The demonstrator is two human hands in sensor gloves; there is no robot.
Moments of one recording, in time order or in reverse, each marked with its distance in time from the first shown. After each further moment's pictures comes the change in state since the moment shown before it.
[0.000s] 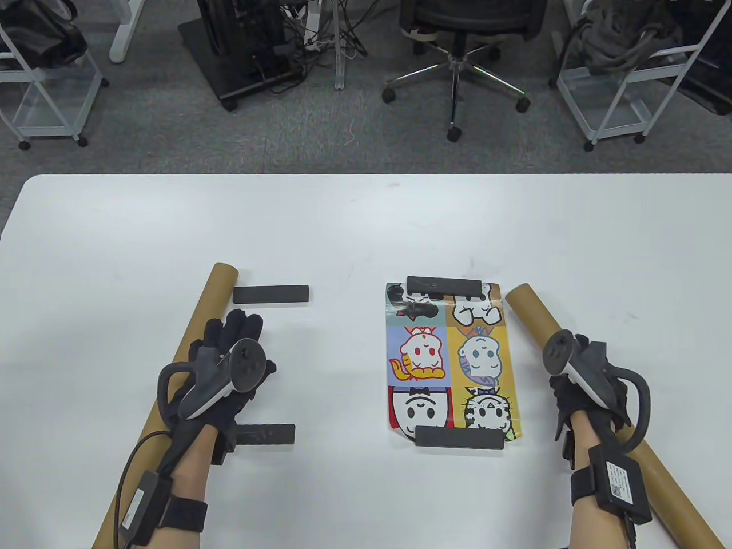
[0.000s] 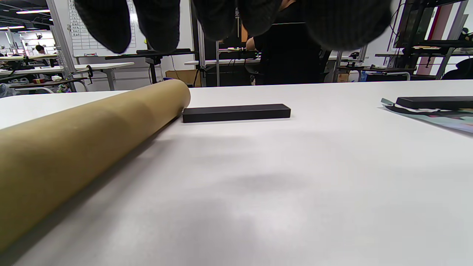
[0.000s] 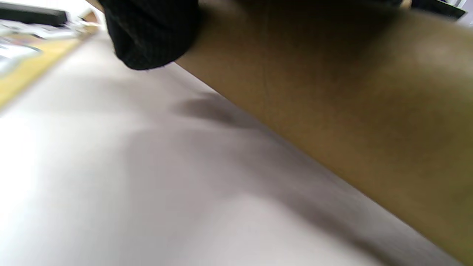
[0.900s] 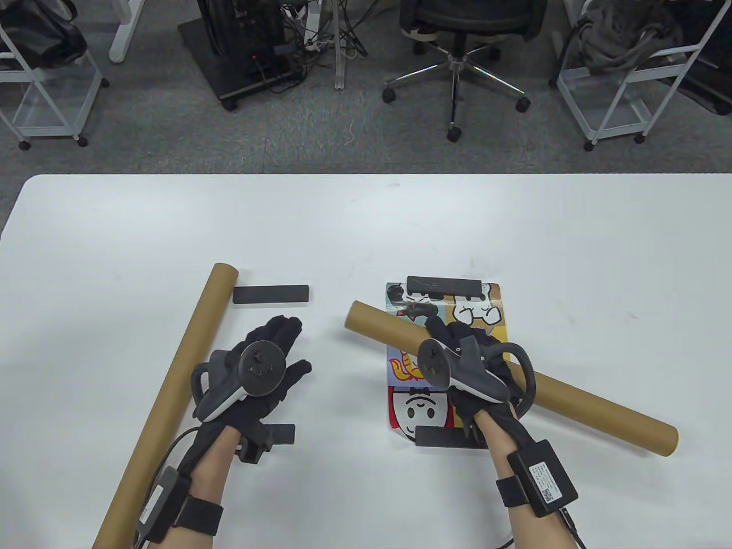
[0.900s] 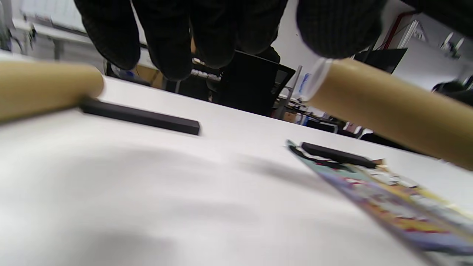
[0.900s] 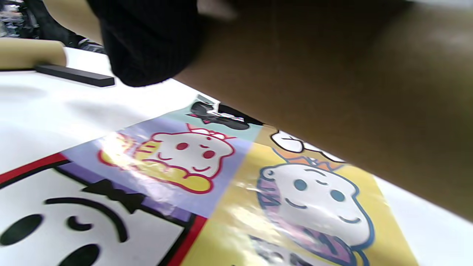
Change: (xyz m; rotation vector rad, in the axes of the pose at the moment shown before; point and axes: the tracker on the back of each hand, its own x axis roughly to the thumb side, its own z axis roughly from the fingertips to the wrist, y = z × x) left_hand 0.042 0.004 -0.002 0.014 -0.181 0.354; right_hand 0.158 -0.037 0.074 -0.236 -0.556 0.126
